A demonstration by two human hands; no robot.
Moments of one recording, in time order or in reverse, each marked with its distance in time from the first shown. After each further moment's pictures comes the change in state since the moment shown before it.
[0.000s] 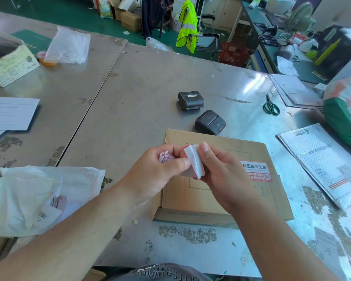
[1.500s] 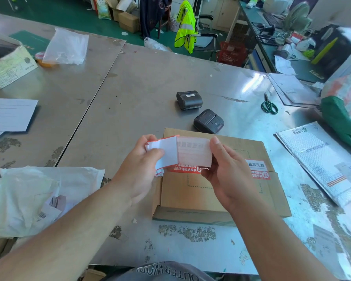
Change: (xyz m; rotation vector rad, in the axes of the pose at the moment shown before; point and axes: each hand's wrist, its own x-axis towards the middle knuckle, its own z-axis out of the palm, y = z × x) left_hand 0.007 -0.017 -0.011 -0.240 0.330 -0.128; right_hand 0.000 0.000 0.000 0.176 0.333 0.151
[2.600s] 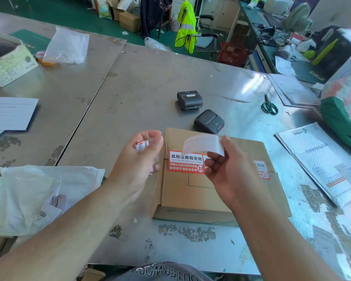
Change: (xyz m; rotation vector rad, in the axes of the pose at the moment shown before) left_hand 0.002 0.000 -0.006 -0.026 0.054 0.132; right_hand 0.003 -0.012 0.003 0.252 0.119 0.126
